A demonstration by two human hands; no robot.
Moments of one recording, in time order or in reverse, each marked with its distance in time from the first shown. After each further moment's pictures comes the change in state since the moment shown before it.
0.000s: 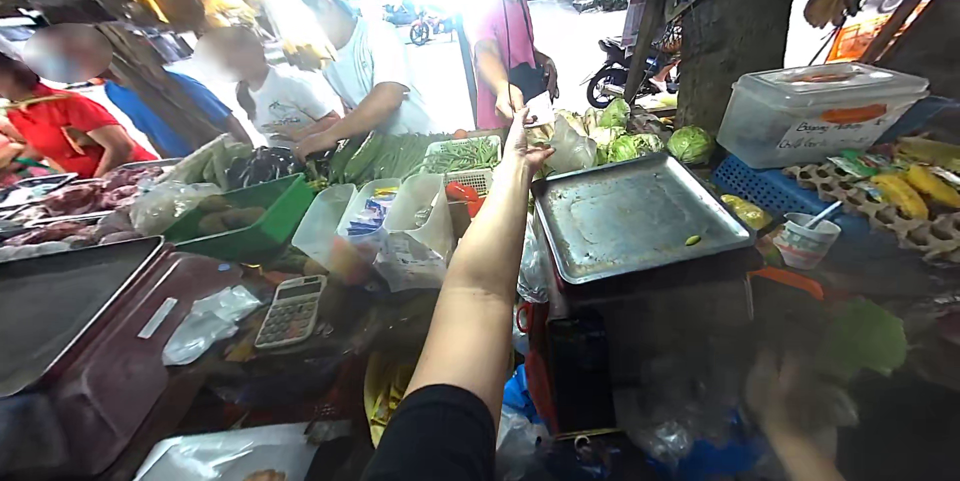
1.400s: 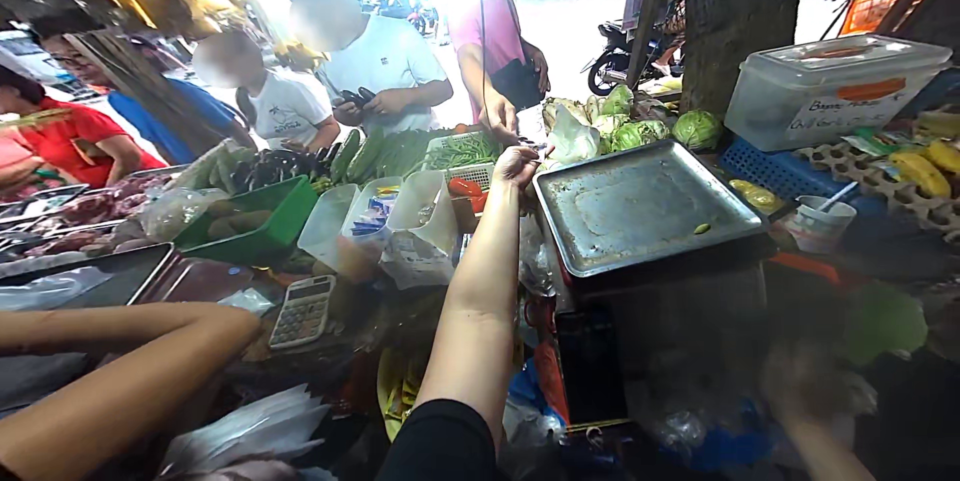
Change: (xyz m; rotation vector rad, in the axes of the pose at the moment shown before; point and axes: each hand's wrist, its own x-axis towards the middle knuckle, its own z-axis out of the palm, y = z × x) left_hand -0.010 -0.023 -0.047 -0.156 -0.195 0.092; right_hand 0.000 0.009 0.003 -0.030 0.003 -0.018
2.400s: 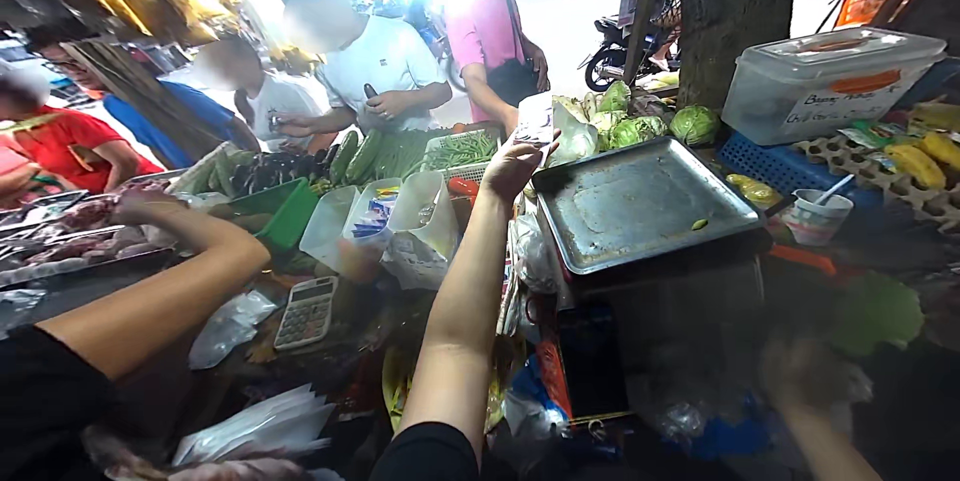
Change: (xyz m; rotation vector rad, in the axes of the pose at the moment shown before) left_hand -0.040 0.024 0.005 0.178 -0.326 -0.014; right_hand 0.001 0.010 0.005 0.004 -0.002 0.023
